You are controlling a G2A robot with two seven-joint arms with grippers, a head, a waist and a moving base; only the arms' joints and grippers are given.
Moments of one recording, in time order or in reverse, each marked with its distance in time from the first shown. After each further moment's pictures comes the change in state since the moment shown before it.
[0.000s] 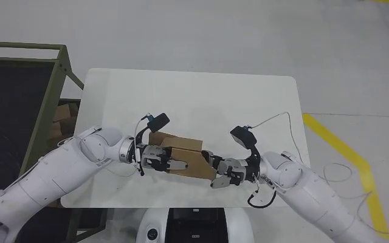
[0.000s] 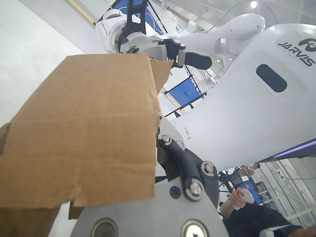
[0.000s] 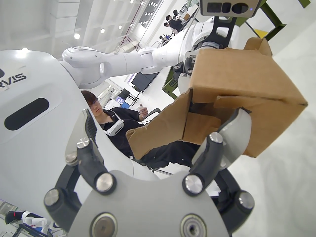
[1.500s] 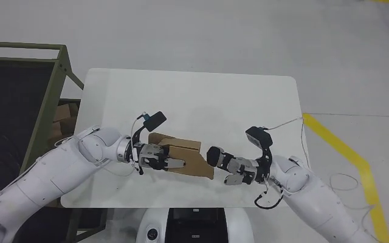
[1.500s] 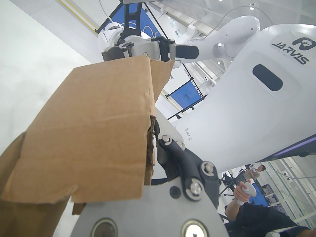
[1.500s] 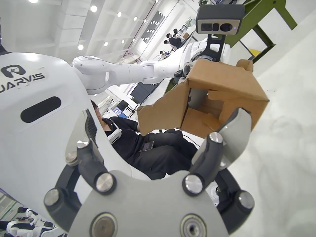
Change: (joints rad) left arm 0.002 0.016 0.000 0.003 0.012 -0.039 0.039; right arm -0.128 0.002 0.148 0.013 0.030 -0.092 0.003
